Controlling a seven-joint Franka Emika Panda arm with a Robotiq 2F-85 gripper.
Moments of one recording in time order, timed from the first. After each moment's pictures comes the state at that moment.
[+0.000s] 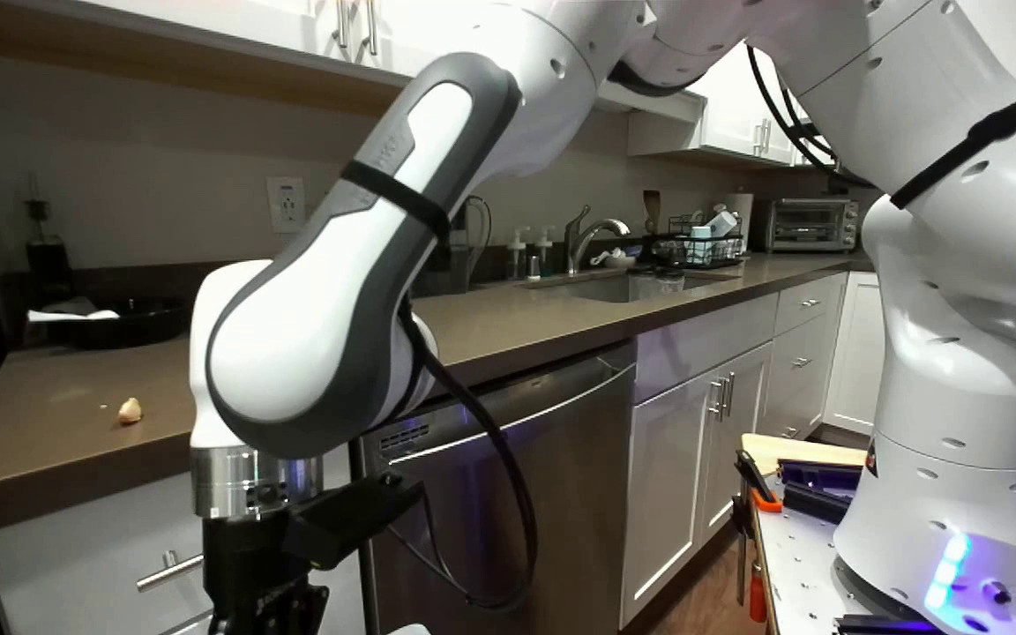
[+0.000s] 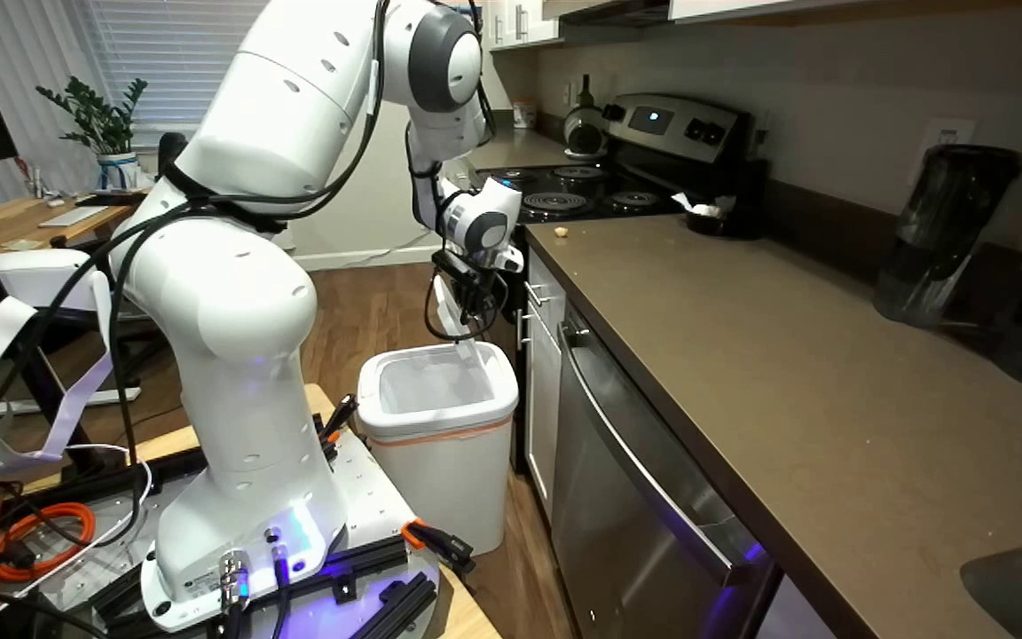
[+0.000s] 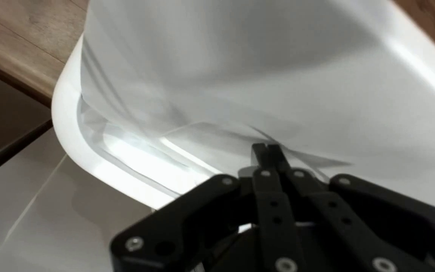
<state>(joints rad) 0.22 0.69 0.32 -1.94 0.20 2.57 0.12</state>
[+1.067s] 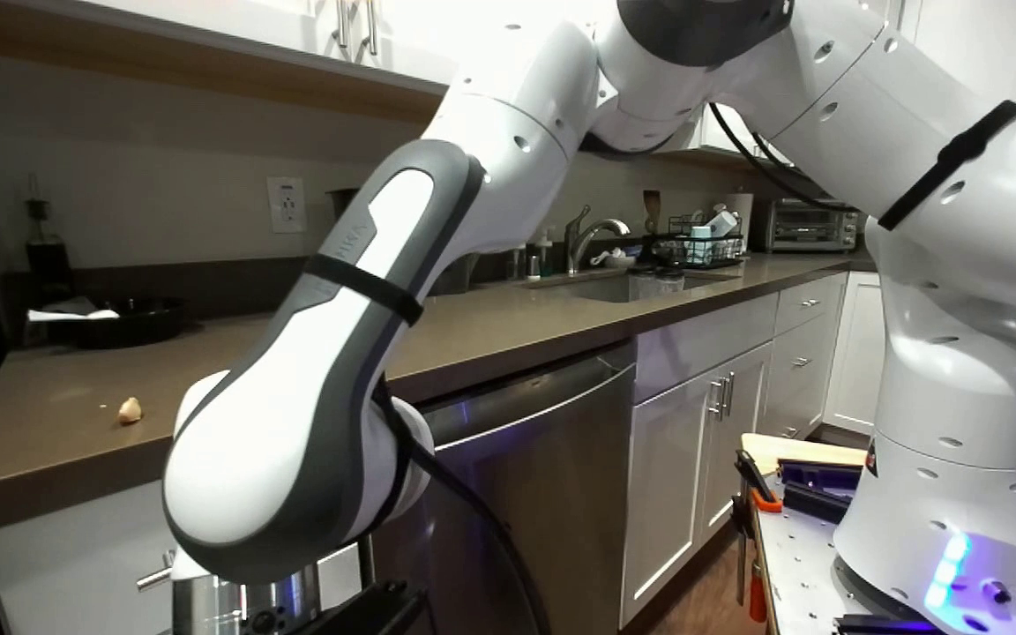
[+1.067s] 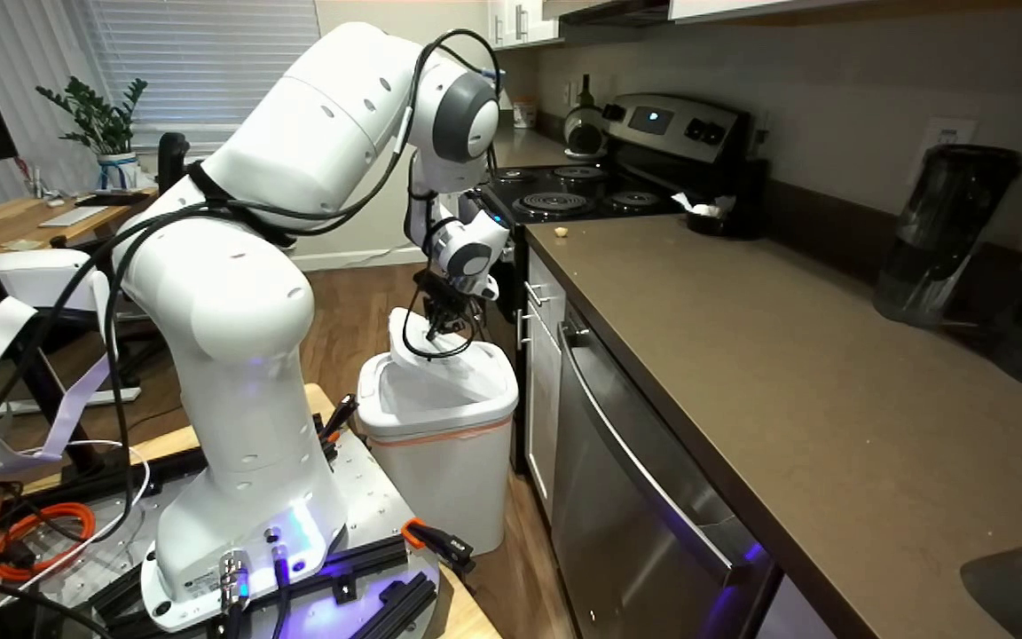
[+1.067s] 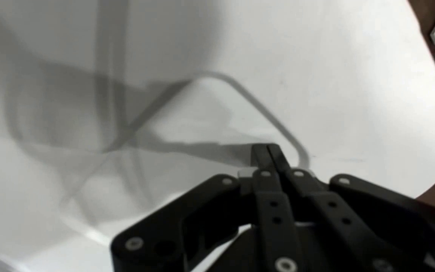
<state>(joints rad) 0.18 0.88 0.45 -1.86 0.27 2.53 -0.03</state>
